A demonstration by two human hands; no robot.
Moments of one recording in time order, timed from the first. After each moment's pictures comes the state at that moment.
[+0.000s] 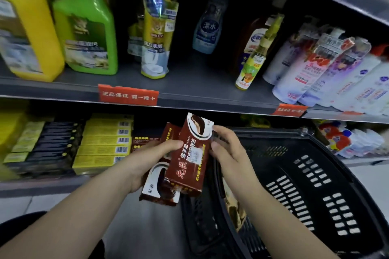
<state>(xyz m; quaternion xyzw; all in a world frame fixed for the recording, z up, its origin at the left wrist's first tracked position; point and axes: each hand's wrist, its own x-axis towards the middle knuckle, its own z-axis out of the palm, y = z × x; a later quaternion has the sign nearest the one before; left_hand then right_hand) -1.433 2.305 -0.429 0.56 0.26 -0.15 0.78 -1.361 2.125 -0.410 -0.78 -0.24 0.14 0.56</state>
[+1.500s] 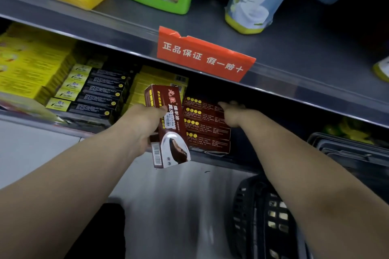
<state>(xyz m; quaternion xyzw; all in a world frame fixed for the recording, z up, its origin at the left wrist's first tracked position) -1.415 2.409 -0.508 0.46 0.56 0.05 0.69 -1.189 2.319 -0.594 -0.87 -0.33 0.33 -0.15</state>
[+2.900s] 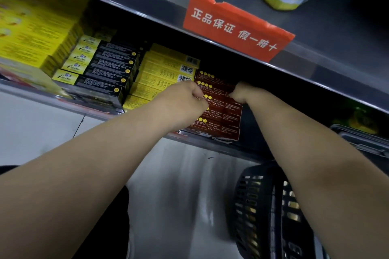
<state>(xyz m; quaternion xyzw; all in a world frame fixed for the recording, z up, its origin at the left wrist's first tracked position) -1.414 2.399 -0.501 0.74 0.37 -0.03 0.56 -1.174 2.342 -0.611 -0.92 -0.29 0.27 -0.09</state>
